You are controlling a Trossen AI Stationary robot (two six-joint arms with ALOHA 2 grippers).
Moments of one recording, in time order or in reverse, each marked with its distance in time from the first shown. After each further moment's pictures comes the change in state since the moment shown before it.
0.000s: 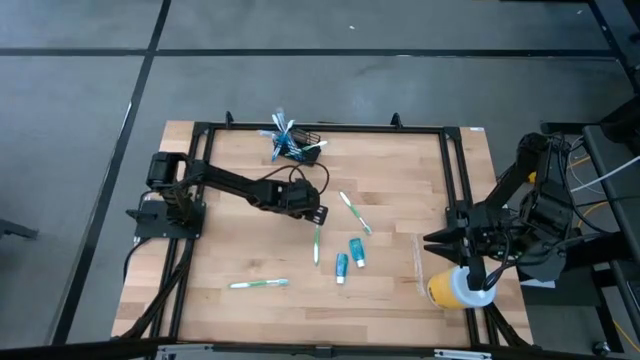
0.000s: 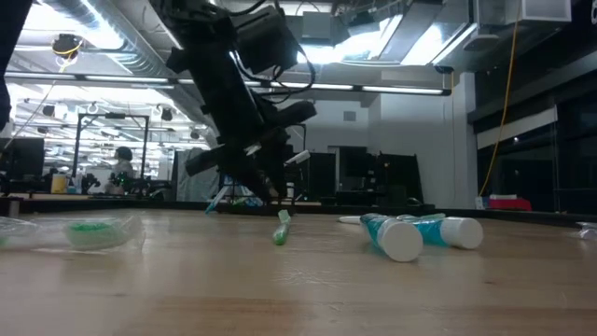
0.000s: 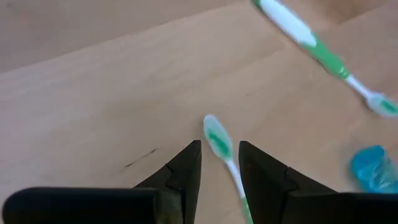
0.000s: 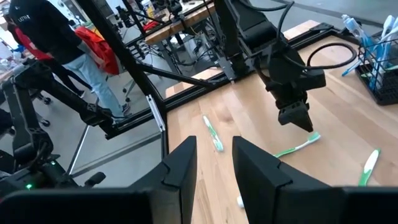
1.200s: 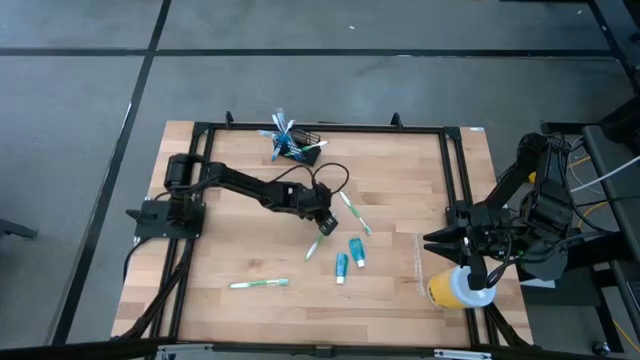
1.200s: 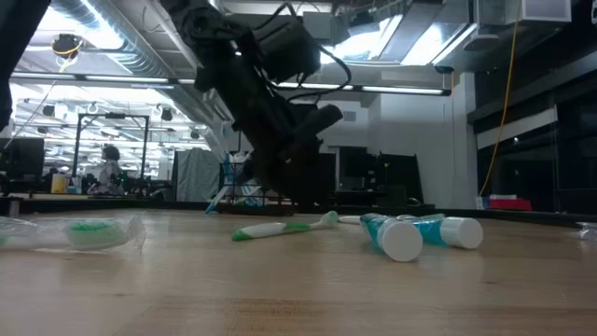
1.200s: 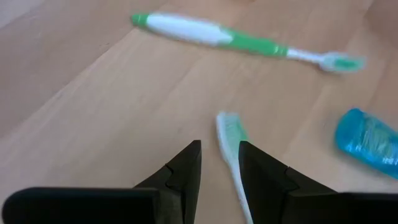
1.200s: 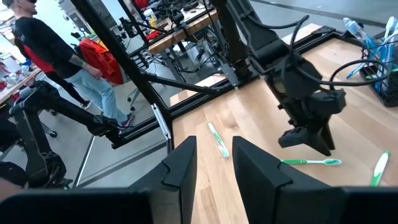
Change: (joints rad) left arm 0.009 0.127 0.075 0.176 0.066 0.453; right arm 0.000 0.000 0.000 0.045 0.019 -0.001
